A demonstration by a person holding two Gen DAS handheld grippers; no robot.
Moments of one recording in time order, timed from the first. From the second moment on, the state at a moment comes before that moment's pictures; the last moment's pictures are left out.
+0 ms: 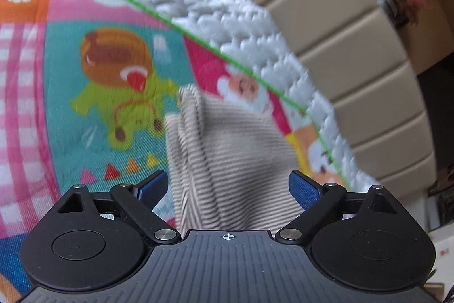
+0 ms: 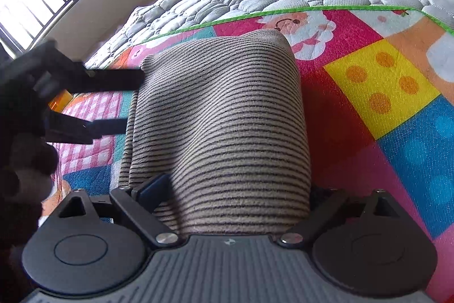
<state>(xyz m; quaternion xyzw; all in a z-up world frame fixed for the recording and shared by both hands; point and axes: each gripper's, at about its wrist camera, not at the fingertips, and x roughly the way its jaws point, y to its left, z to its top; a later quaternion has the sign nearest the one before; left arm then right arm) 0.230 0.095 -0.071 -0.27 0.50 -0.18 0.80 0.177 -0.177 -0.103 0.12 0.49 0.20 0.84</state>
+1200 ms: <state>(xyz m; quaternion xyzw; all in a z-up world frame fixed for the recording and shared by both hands) 0.231 0.068 -0.087 -0.19 0.51 -0.20 0.81 0.218 -0.219 -0.069 0.16 0.43 0.16 0.88</state>
